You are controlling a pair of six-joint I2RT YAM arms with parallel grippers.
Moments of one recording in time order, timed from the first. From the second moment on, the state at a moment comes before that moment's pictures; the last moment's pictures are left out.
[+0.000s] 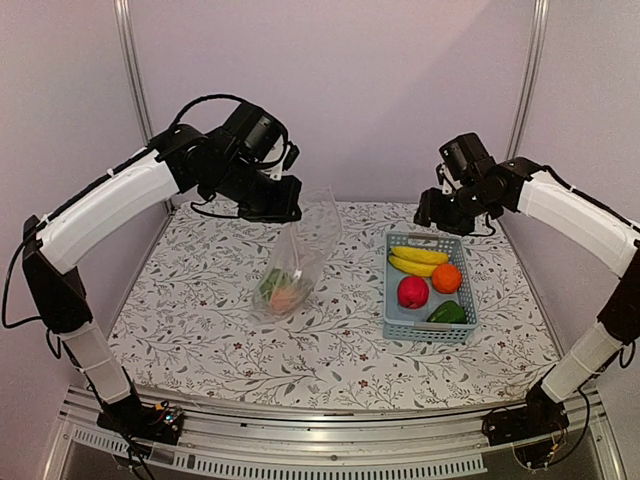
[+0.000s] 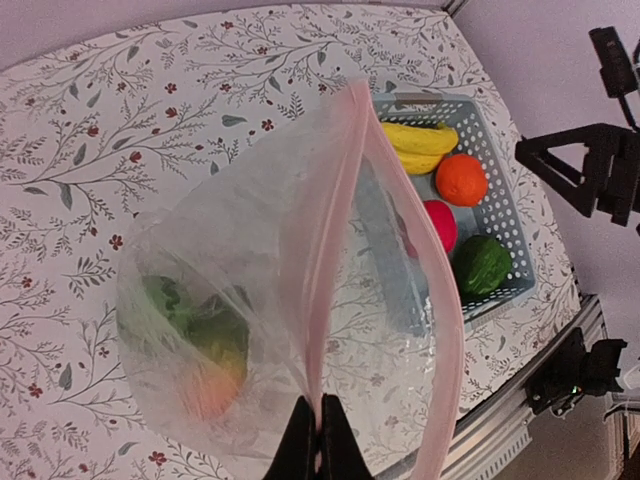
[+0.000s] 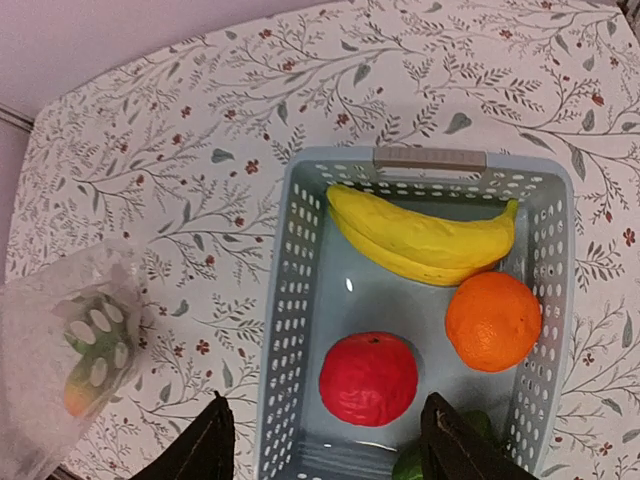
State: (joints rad) left arm -0.85 1.73 1.90 -1.01 -0.06 -0.53; right arm 0.56 1.55 1.51 -0.81 0.10 0.59
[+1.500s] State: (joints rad) left arm -0.84 1.71 1.87 -1.01 -0.06 -0.53; right arm 0.54 1.79 1.33 -0.79 -0.04 0.58
